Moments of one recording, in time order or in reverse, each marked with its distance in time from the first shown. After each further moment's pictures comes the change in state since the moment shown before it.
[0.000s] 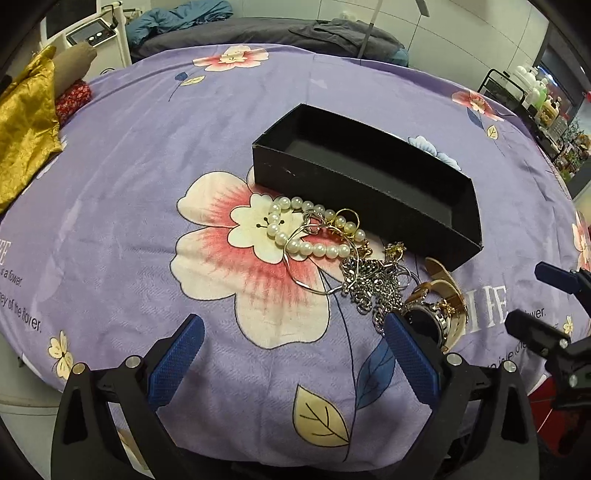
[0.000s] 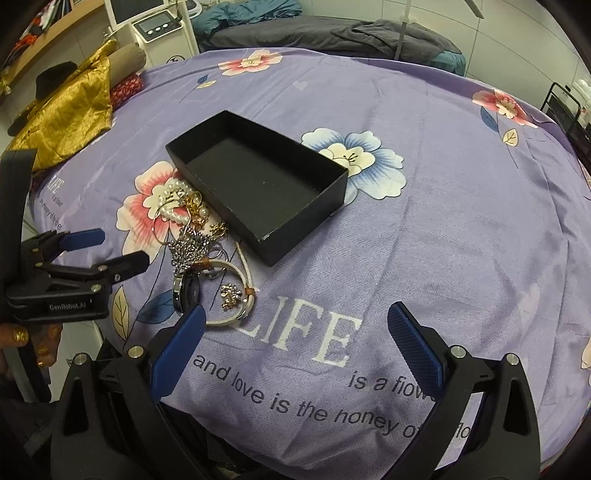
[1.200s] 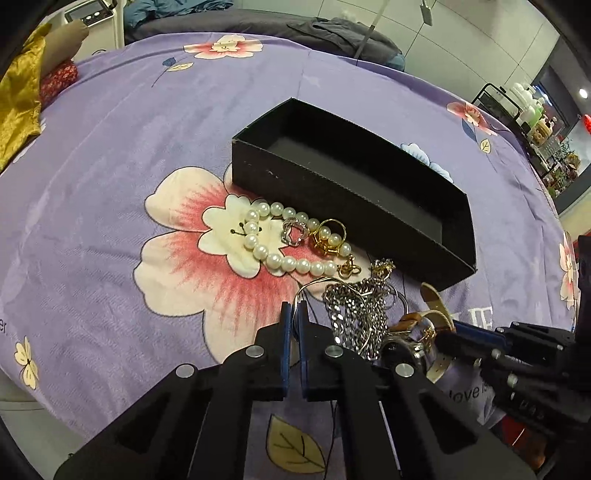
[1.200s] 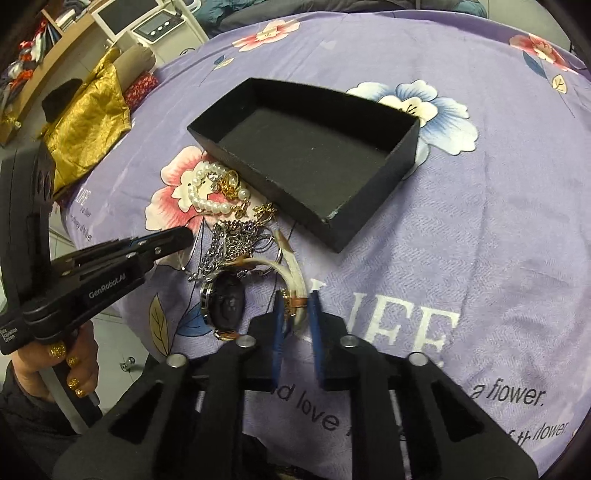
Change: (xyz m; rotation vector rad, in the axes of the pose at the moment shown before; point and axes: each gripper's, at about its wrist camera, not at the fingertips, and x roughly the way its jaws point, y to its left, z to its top) left arm 0.014 -0.003 0.004 -0.062 0.012 -0.102; right arm 0.042 0.014 0.001 0.121 0.098 0.219
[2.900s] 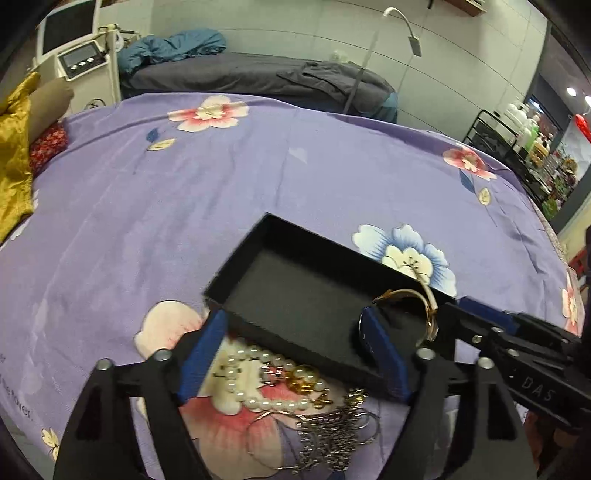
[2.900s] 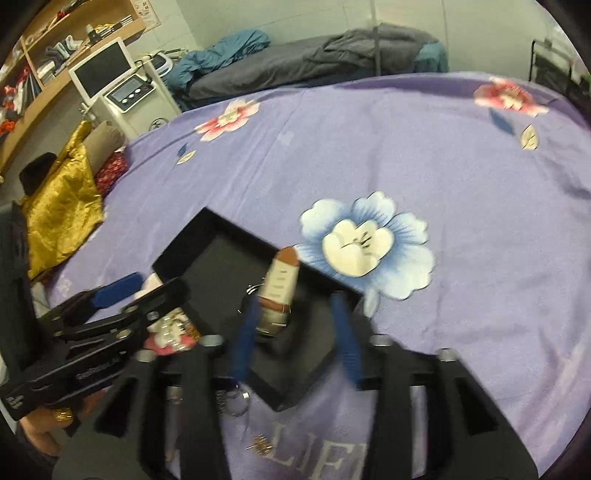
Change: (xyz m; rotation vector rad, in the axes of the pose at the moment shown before) left arm -0.008 -0.021 0.073 0.040 -0.184 0.047; right arm -0.028 -0.022 0.085 0.077 -0.262 -0.128
